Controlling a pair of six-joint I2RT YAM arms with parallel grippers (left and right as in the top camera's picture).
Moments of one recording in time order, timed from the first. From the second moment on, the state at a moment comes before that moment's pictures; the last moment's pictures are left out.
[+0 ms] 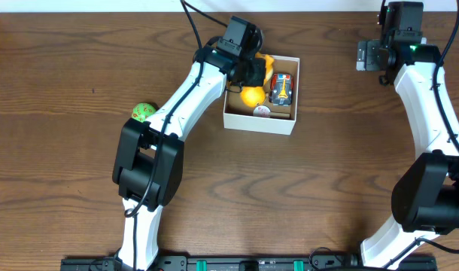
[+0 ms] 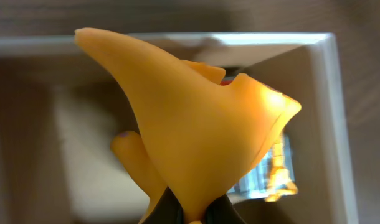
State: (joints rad) left arm -0.47 2.16 1.82 -0.66 0.23 -0.33; right arm -0.06 1.87 1.62 -0.65 0.30 -0.08
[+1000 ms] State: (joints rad) left arm -0.49 2.16 1.82 -0.71 -0.03 -0.40; right arm -0.06 1.87 1.62 -0.65 0.30 -0.08
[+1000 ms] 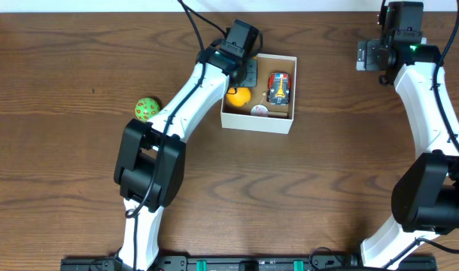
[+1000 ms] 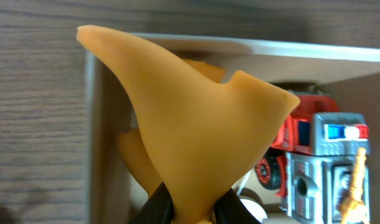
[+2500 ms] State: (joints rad) left arm -0.52 2.16 1.81 -0.77 -0.16 -0.41; right arm -0.06 1.87 1.62 -0.65 0.30 -0.08
